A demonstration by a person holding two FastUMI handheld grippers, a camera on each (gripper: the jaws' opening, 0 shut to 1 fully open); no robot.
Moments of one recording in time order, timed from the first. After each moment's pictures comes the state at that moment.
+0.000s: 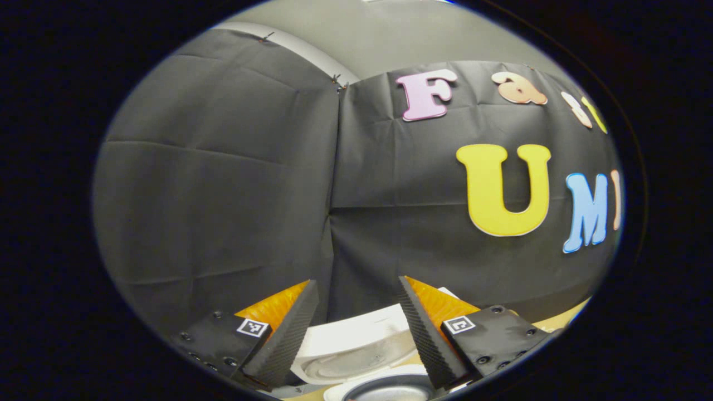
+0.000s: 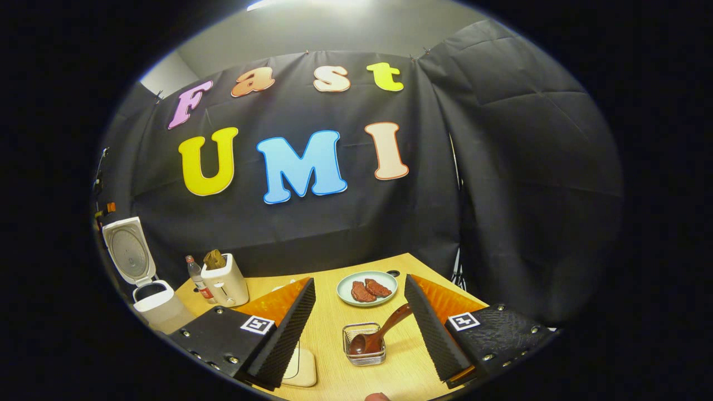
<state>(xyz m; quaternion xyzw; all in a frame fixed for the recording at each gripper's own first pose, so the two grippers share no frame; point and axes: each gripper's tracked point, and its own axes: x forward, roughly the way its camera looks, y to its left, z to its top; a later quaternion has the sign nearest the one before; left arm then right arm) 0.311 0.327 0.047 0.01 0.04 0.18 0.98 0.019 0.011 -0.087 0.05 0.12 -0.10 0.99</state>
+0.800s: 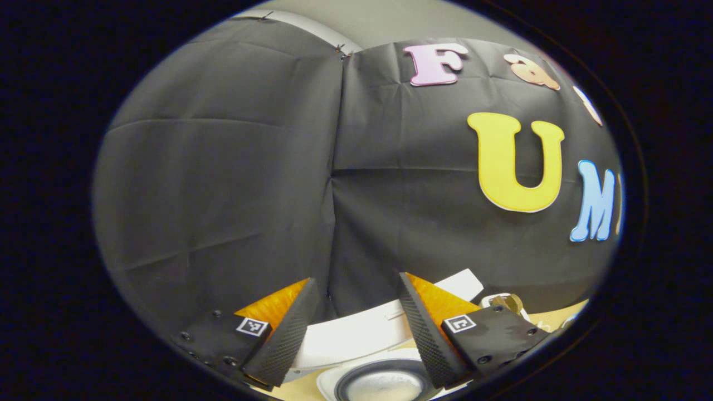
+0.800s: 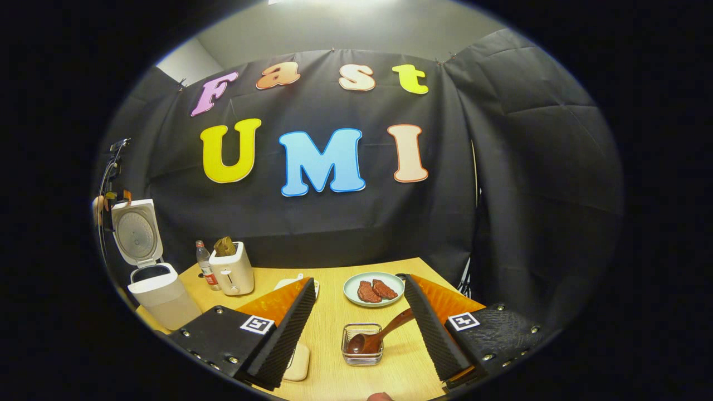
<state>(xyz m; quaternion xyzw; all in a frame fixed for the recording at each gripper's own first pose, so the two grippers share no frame) 0.306 0.316 0.008 -0.02 0.13 0.18 0.98 0.024 0.005 -0.084 0.02 0.12 -0.05 0.99</state>
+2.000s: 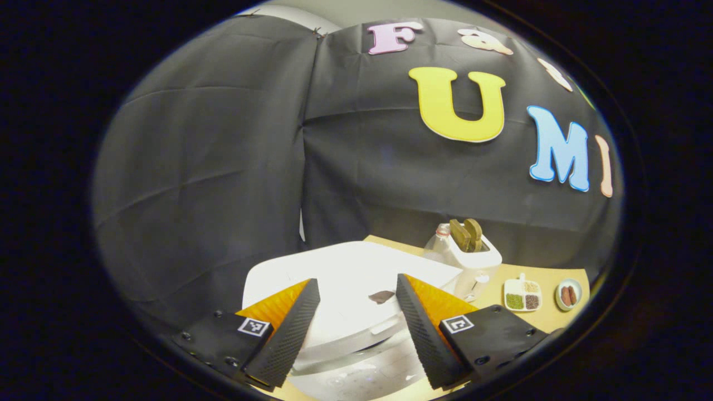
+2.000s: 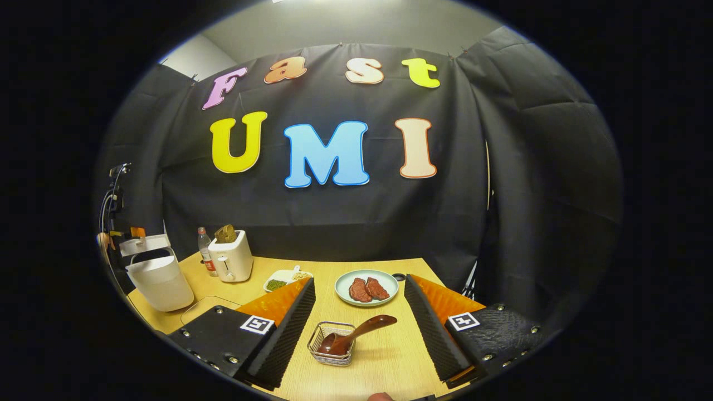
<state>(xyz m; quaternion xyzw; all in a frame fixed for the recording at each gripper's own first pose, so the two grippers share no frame) 0.196 0.169 -0.143 -0.03 0.21 0.14 0.97 0.036 -0.036 -0.096 0.00 0.14 0.00 0.99</state>
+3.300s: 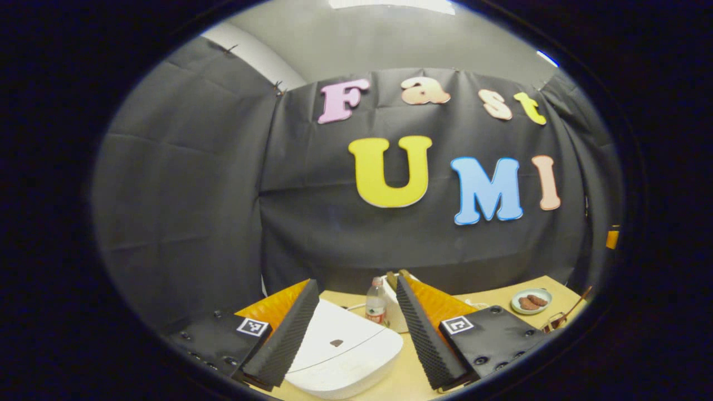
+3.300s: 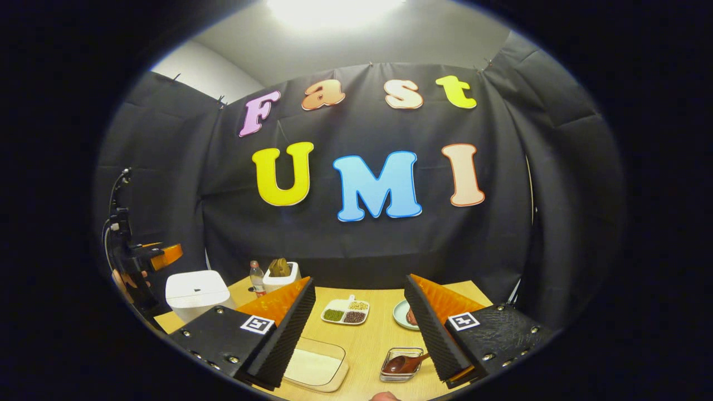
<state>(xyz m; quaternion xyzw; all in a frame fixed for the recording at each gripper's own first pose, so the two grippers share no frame) 0.115 0.081 0.003 0.02 0.02 0.00 1.00 0.040 0.068 -0.010 0.03 0.06 0.09 0.99</state>
